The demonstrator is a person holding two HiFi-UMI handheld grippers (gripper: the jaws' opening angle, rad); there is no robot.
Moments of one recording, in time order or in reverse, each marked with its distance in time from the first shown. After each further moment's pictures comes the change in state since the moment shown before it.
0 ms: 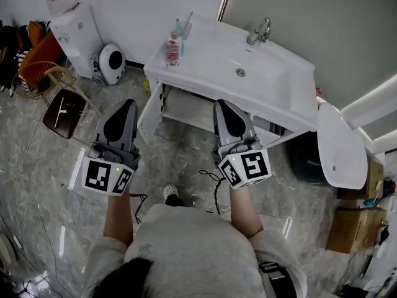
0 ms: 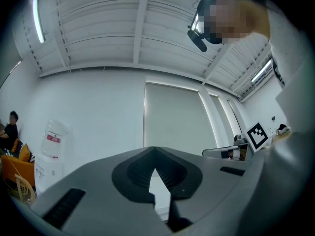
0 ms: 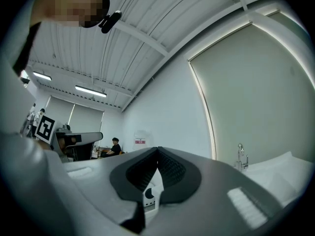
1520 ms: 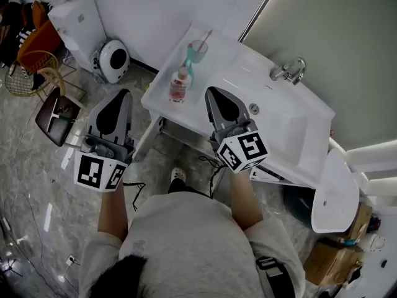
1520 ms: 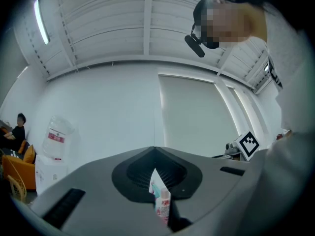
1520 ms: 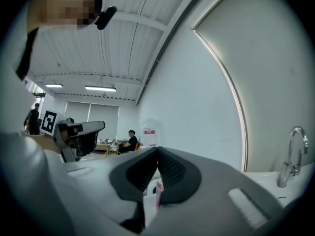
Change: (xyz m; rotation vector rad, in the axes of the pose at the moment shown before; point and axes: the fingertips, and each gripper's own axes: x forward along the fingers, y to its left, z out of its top) left arm 0.194 0.146 -0.060 0.009 0.001 0.136; right arm 0.266 -0.116 -0.081 0.058 0.129 0.258
